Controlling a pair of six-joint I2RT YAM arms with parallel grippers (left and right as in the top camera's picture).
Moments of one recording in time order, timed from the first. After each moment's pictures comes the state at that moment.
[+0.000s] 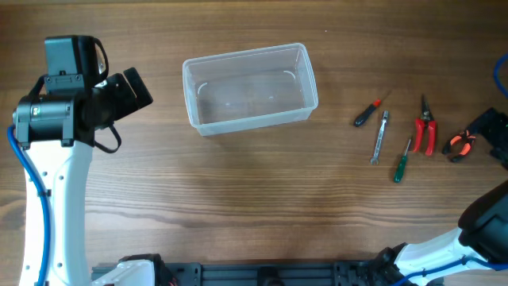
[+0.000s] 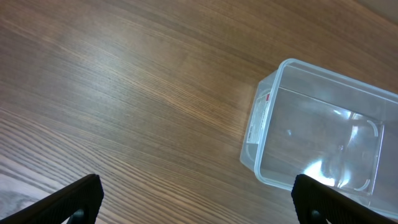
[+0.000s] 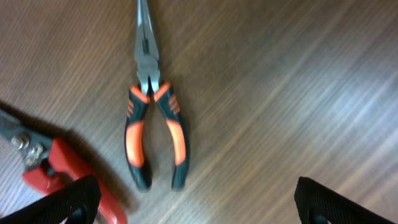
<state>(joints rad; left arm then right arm) 0.05 1.37 1.51 -1.16 -0.07 -0.40 -0.74 1.82 1.35 -0.85 0.05 0.14</state>
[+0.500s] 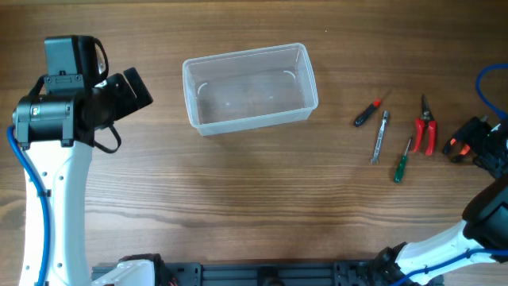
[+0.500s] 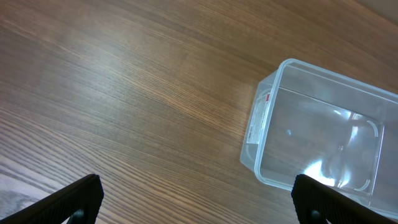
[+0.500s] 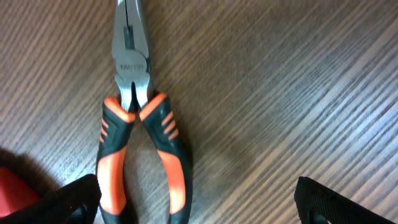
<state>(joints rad) 0.05 1.37 1.51 -1.16 -0.07 -0.40 -0.74 1.88 1.20 -0.61 0.03 0.13</state>
